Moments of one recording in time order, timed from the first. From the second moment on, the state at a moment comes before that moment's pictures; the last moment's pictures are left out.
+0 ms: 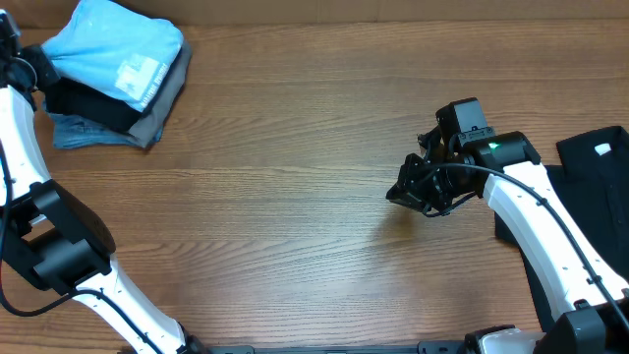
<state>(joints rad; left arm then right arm) 0.53 2.17 2.04 -0.62 0.05 0.02 0.22 1.50 1.18 -1.05 -0.53 0.60</state>
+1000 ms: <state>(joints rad) 0.53 2.15 2.01 -0.73 0.10 0.07 0.22 1.50 1.18 -1.05 -0.53 0.60</state>
